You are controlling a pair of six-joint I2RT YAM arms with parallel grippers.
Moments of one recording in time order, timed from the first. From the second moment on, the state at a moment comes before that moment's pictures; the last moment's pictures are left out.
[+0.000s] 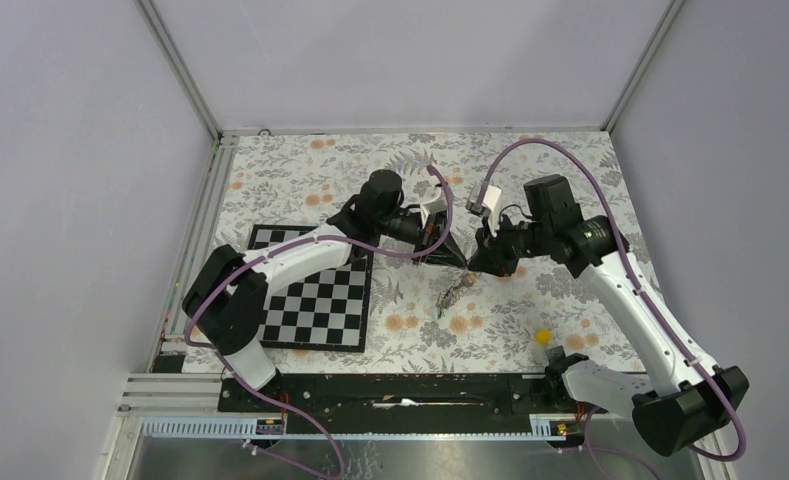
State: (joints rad) left arm -0.75 1.67 1.16 0.28 1.13 -0.11; right arm 0.41 1.12 1.16 -0.93 -0.67 -0.42
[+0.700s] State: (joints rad) left arm -0.73 1.66 1.06 0.49 1.13 -0.33; right arm 0.39 1.06 1.05 -0.84 -0.75 -0.38
